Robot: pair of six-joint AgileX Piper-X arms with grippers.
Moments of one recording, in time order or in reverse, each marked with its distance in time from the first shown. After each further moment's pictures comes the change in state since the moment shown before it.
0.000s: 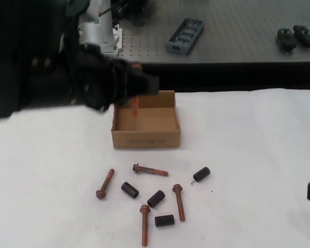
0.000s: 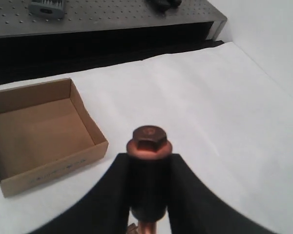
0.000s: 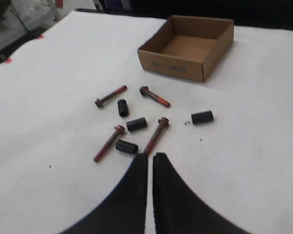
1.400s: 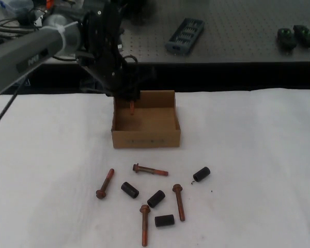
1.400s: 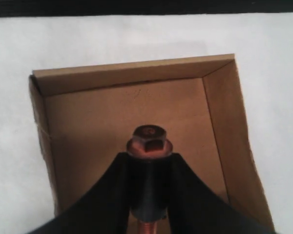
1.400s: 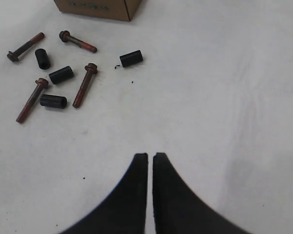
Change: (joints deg) left arm 11.3 56.5 -57.3 30.0 2.8 -2.2; right arm 0.0 0.0 0.0 7.6 10.2 -0.2
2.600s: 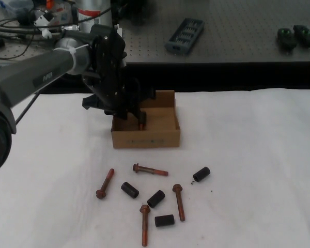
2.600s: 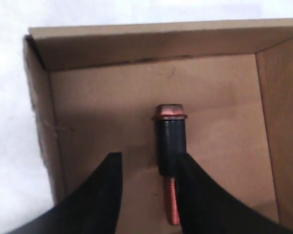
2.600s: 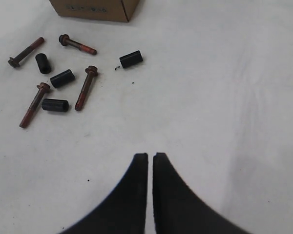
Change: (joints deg) left arm 0.0 5.6 -0.6 -0.1 -1.2 0.0; right arm 0.0 0.0 0.0 0.0 0.0 2.3
